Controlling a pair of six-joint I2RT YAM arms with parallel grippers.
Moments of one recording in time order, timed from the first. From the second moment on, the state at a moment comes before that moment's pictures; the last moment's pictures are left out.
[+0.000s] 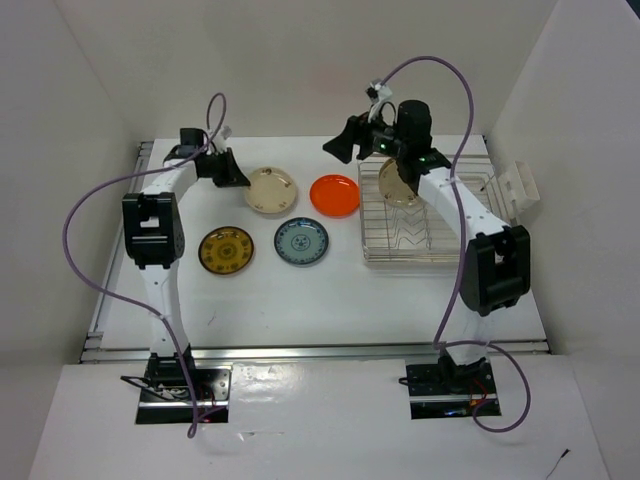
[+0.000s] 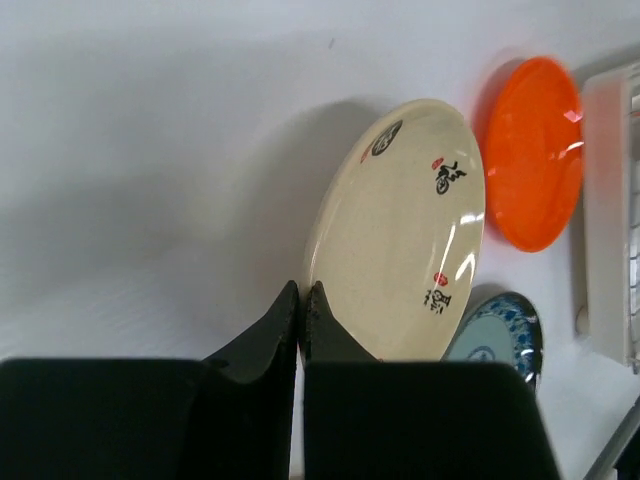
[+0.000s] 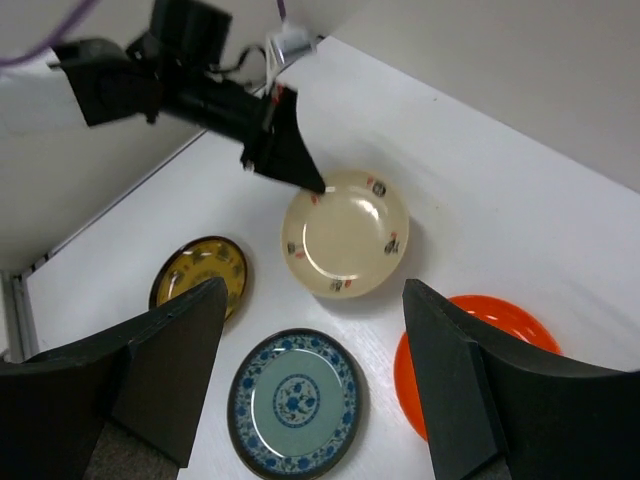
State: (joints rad) left arm 0.05 2.34 1.88 -0.42 0.67 -0.19; right arm 0.28 1.76 1.55 0.09 -0.65 0.21
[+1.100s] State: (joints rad) left arm -0.07 2.07 1.92 -0.56 0.97 0.11; right arm 0.36 2.10 1.85 -0.24 -0.81 -0.08
